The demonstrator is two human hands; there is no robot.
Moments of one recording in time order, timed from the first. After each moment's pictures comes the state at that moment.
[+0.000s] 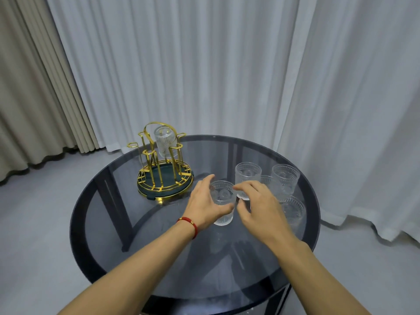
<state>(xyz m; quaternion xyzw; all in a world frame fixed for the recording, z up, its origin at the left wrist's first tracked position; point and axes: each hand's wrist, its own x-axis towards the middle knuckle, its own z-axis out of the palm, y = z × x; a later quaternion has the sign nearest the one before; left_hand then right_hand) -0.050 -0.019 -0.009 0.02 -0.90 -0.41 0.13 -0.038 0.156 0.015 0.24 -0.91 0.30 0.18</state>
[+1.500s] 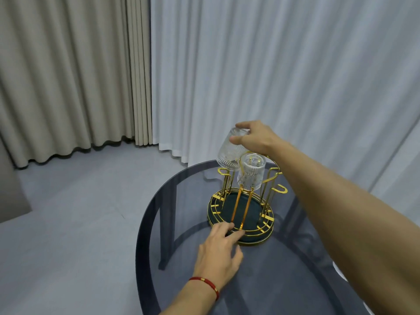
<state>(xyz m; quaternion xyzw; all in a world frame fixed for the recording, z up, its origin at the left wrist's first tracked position) -0.045 -0.192 -0.071 0.09 -0.94 -0.27 0.20 -0.235 -0.158 0.167 0.32 -0.90 0.31 0.00</state>
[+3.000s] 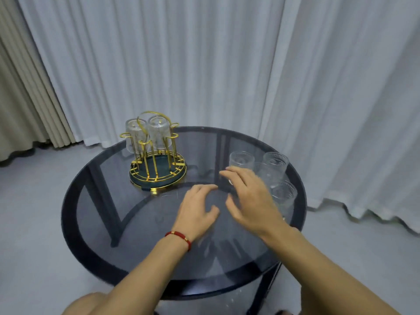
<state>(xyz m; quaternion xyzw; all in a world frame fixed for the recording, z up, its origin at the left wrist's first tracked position) 0.007 -0.035 -0.018 -0.07 -0.92 -0.35 0.17 -0.001 0.136 0.026 0.29 -0.91 0.21 0.23</state>
